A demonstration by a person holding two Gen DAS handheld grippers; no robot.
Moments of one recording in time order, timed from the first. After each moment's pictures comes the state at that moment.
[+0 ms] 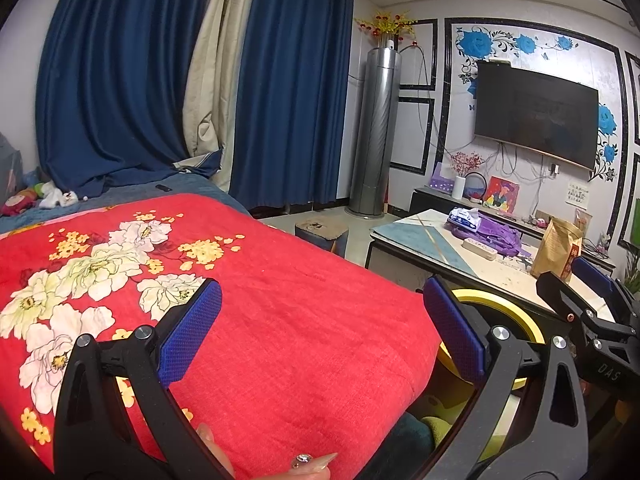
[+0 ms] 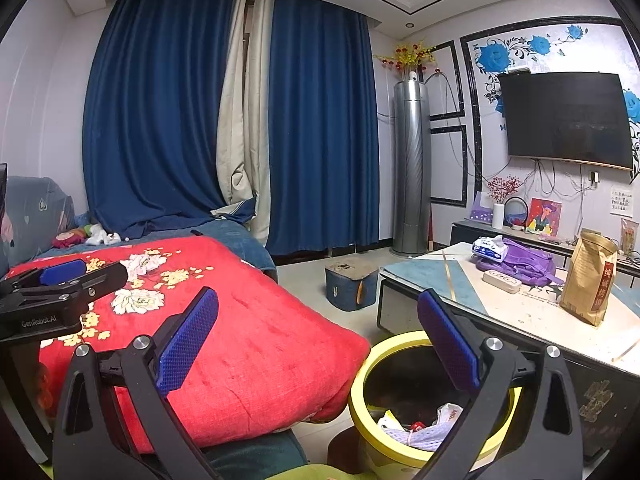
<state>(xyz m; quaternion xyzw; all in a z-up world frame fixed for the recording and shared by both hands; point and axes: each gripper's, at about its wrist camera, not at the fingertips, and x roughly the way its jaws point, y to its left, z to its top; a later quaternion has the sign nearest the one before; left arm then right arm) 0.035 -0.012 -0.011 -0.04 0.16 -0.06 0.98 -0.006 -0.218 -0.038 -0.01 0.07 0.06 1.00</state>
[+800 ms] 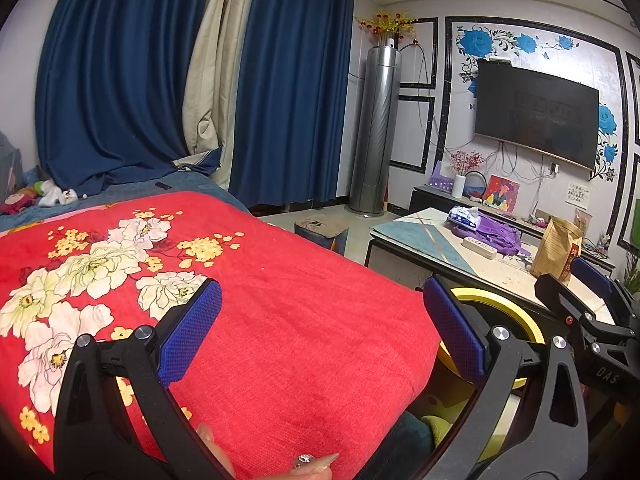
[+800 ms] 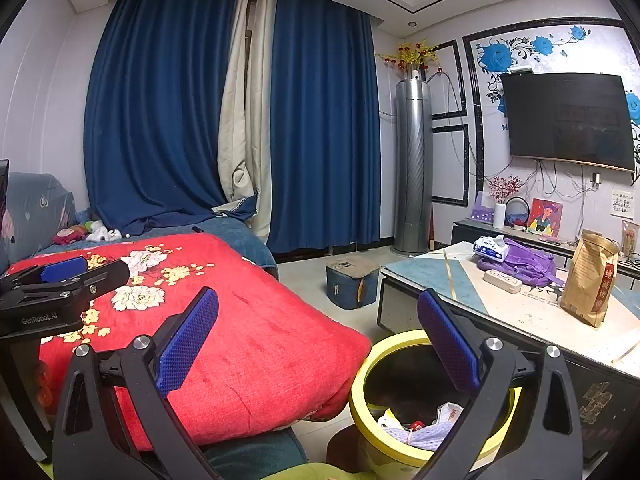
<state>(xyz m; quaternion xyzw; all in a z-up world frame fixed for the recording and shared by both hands) 0.036 -0.012 -0.011 -0.04 0.16 -0.06 0.98 -0.005 -0.217 -0.040 -0.01 0.07 0.07 1.00</state>
